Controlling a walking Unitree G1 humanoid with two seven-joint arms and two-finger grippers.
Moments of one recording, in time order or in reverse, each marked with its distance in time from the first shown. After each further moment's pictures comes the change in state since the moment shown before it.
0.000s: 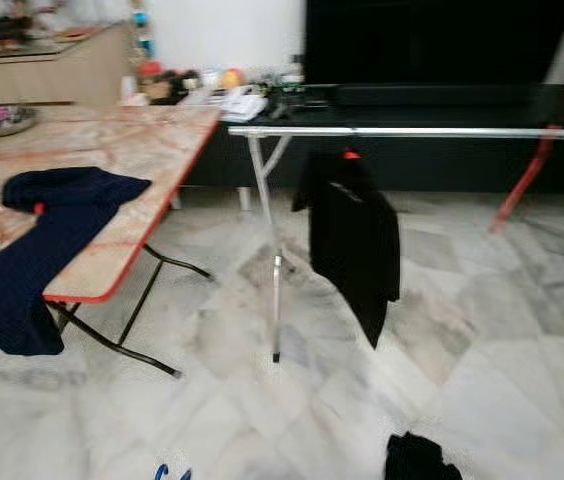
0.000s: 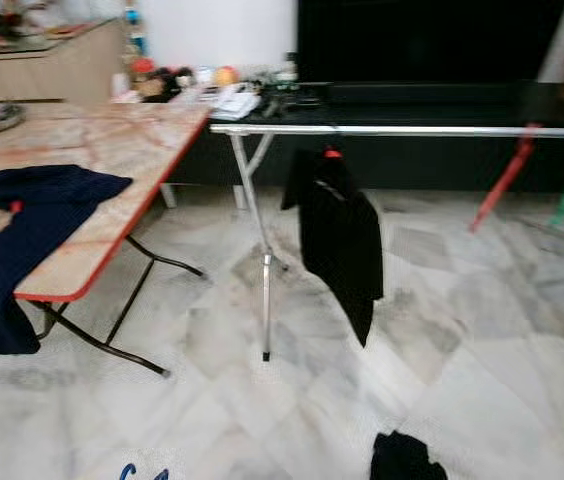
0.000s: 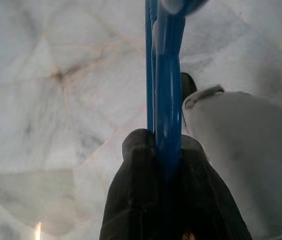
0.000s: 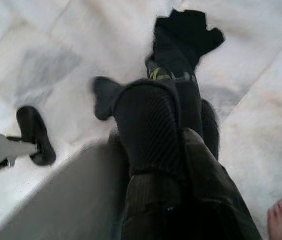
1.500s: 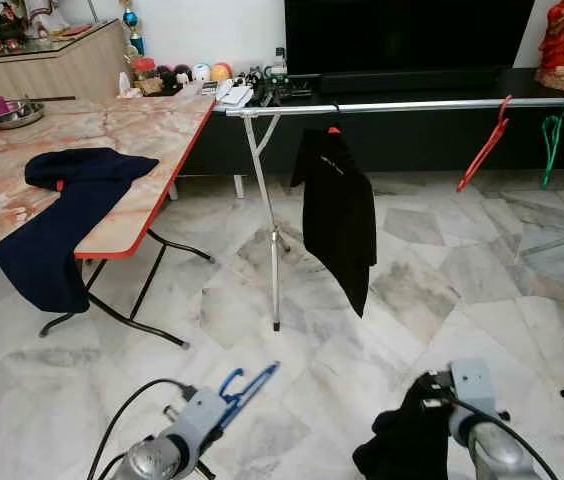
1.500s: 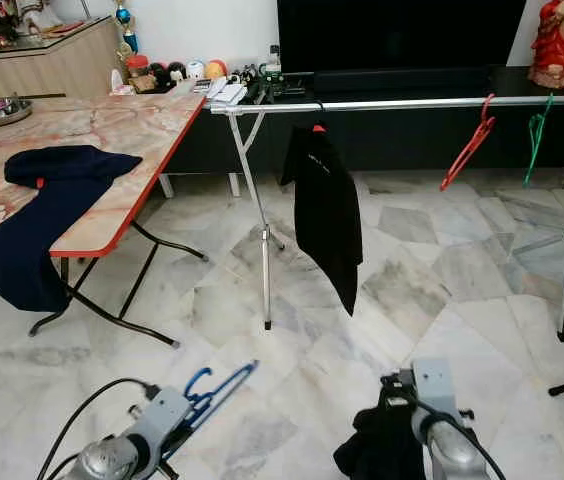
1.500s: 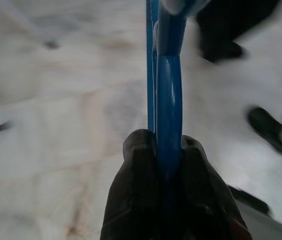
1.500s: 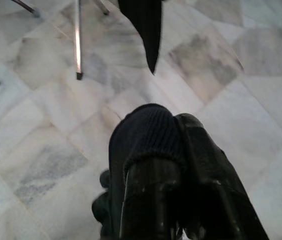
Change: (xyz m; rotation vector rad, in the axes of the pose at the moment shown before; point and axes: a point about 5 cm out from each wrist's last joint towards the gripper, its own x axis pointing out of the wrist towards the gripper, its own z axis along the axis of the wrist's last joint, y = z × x) left arm -0.011 -0.039 0.128 0.766 -0.341 -0.478; right arm -0.011 0.004 0.192 -0.214 -0.550 0.087
